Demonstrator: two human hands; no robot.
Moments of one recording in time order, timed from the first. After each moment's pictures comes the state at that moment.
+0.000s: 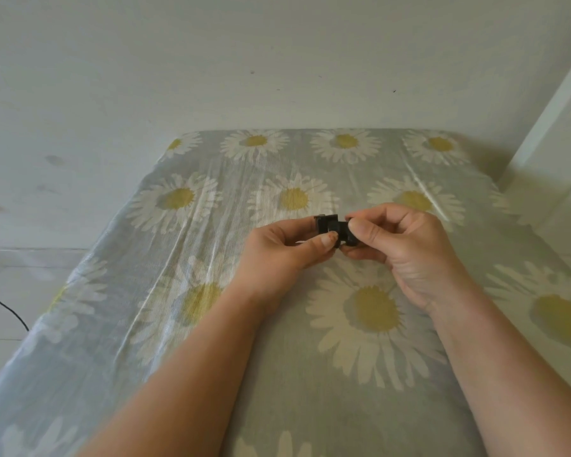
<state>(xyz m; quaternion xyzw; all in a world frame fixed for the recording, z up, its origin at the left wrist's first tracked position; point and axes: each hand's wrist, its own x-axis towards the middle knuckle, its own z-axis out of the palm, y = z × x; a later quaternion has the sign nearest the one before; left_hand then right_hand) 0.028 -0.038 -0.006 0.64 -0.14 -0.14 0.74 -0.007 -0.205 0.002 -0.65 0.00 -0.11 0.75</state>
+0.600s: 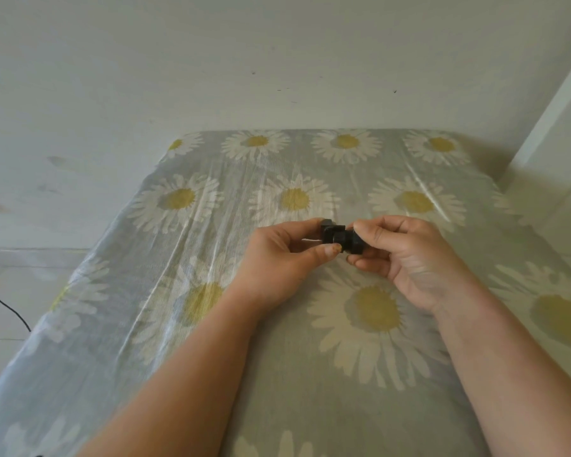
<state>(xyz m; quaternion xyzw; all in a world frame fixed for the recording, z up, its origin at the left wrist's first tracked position) 0.024 -0.034 0.000 0.71 -0.20 -0.10 0.67 -0.009 -0.206 0.006 -0.60 0.09 -0.02 0.80</state>
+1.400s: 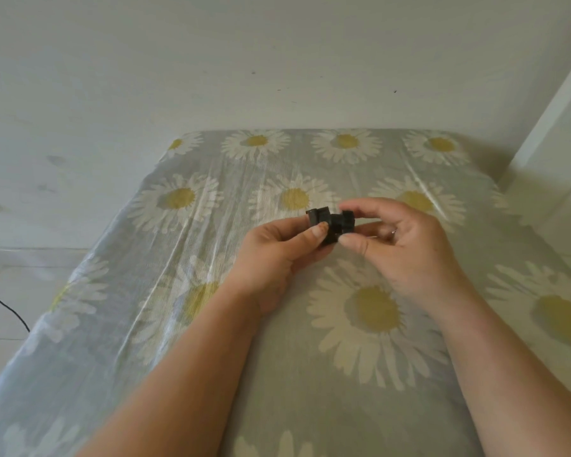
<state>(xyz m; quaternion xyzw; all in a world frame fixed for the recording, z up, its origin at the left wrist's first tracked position) 0.031 -0.037 -0.002 0.52 -0.11 -0.21 0.82 -0.015 -0.199 0.008 -0.78 -0.06 -0.17 0.59</state>
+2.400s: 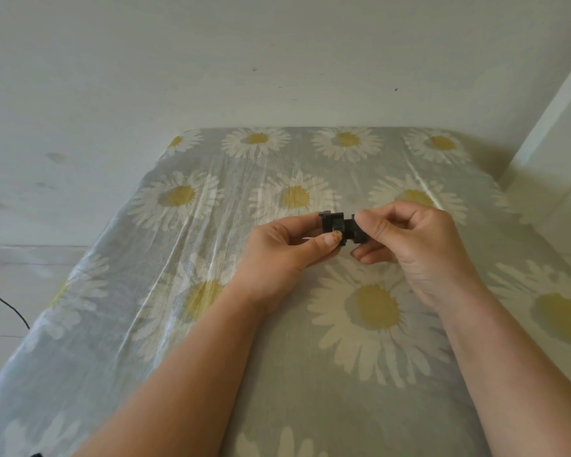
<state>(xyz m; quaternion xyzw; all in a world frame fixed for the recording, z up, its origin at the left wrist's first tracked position) 0.026 -0.039 -0.002 0.60 -0.16 -0.16 0.76 -0.015 -0.203 0.012 -0.69 0.02 -0.14 0.71</state>
